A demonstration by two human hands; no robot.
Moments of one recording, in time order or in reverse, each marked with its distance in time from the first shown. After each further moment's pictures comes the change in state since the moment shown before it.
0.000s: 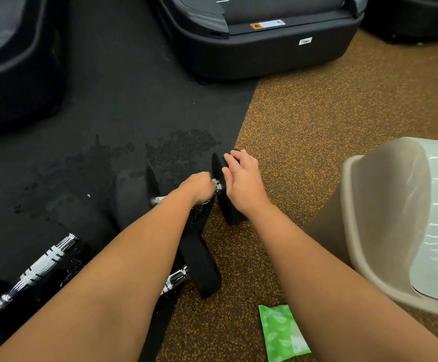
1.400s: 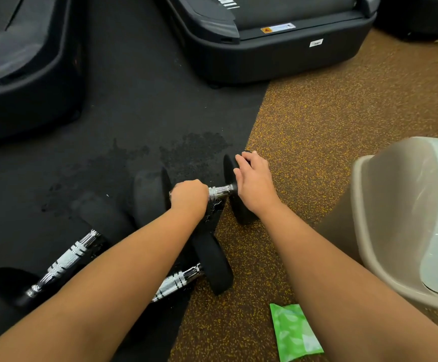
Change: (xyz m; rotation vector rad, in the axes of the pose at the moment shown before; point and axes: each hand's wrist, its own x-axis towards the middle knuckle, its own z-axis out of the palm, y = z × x) left_hand -0.053 -0.016 -0.008 0.752 0.164 -0.014; right_hand 0.000 0.000 0.001 -0.006 -0.006 0.008
